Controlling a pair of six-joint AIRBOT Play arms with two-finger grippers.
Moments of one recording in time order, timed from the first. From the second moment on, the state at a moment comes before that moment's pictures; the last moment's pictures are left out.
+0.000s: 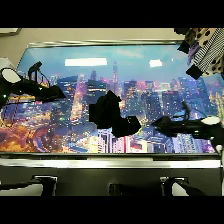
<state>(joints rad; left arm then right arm) 0.05 -1.48 1.45 1.14 -1.28 -1.50 -0.30 -1.17 0.66 -0.68 1.20 1.21</state>
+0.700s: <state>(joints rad) 0.07 -1.52 1.44 1.08 -1.26 -1.46 -0.03 -1.31 0.63 -0.52 0.85 1.20</state>
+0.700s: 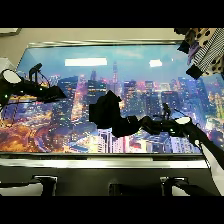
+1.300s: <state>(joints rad) 0.06 -1.60 1.36 0.93 -1.19 -1.36 -0.03 -1.37 0.64 -0.47 0.95 1.13</state>
